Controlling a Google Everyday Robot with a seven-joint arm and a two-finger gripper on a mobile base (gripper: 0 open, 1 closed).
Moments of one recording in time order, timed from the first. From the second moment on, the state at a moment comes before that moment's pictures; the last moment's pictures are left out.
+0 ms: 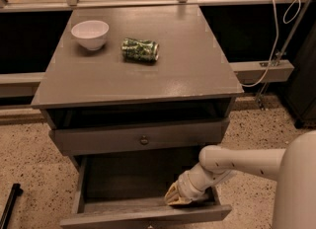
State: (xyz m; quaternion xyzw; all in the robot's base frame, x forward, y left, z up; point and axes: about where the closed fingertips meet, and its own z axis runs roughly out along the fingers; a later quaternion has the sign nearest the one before) arm 0.426 -0.050 0.402 -0.74 0.59 0.28 0.18
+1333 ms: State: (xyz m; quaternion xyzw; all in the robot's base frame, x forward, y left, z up) arm 0.457 -0.035 0.428 -0.76 0.55 0.21 0.28
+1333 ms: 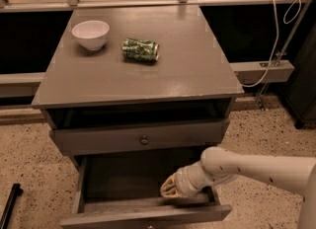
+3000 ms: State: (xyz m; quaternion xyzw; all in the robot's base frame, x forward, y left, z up) arm 0.455 0.054 0.405 -0.76 0.54 0.24 0.28
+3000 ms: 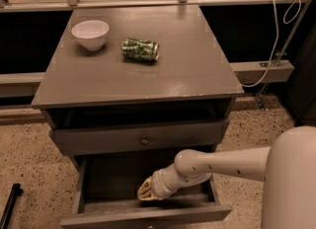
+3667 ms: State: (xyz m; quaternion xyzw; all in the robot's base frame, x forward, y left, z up) arm 0.468 0.069 0.389 -0.73 0.53 0.29 0.30
